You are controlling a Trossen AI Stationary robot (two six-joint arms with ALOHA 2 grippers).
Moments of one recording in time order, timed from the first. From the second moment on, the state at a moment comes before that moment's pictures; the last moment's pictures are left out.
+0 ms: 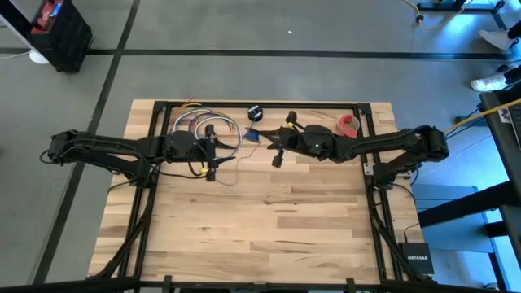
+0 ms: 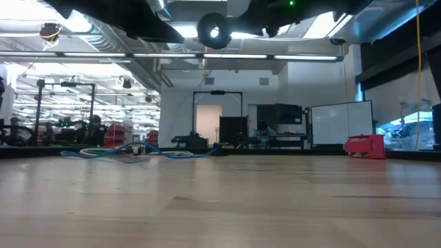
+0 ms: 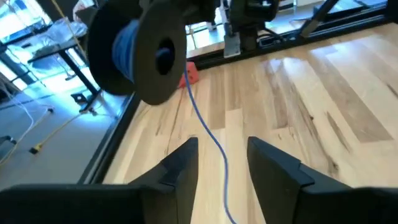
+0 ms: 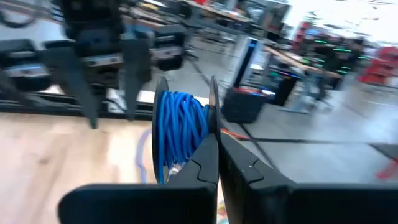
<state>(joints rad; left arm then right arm) 0.06 1.01 0.65 0.05 -0.16 0.29 -0.07 1.44 0.92 0.44 0.25 -0.24</state>
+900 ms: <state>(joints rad) 0.13 1.47 0.77 0.19 -0.16 0.27 -0.02 1.44 0.92 0.44 0.46 -0.33</state>
